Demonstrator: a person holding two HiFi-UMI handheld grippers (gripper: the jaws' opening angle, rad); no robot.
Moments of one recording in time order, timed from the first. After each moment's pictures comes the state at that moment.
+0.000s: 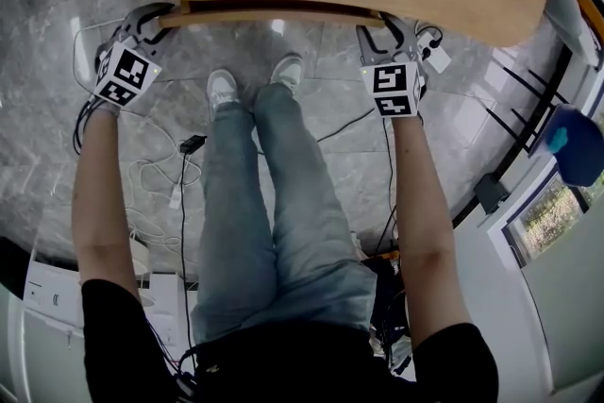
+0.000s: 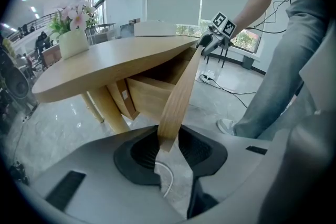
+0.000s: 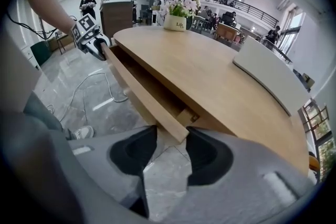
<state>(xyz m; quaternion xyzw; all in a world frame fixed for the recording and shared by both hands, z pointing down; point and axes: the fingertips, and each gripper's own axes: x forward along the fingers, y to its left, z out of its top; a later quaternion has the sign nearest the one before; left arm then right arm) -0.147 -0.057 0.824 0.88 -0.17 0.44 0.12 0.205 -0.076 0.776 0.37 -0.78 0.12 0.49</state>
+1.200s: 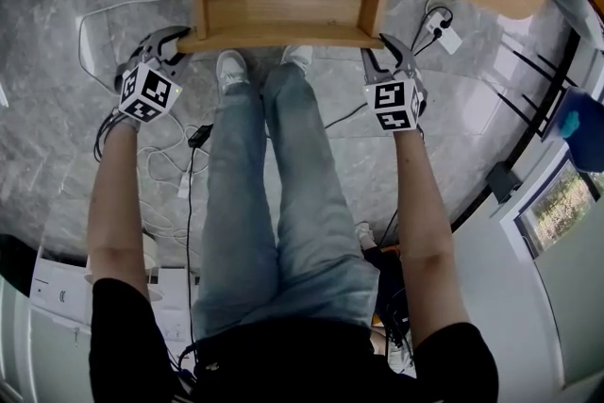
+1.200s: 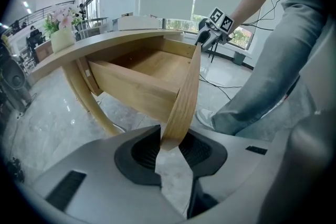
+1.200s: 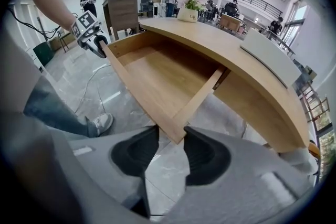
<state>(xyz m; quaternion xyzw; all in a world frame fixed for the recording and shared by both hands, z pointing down) -0.147 0.068 0.833 0.87 -0.13 0.46 0.13 0.207 0.051 0.783 0.35 -0.76 0.15 0.53</state>
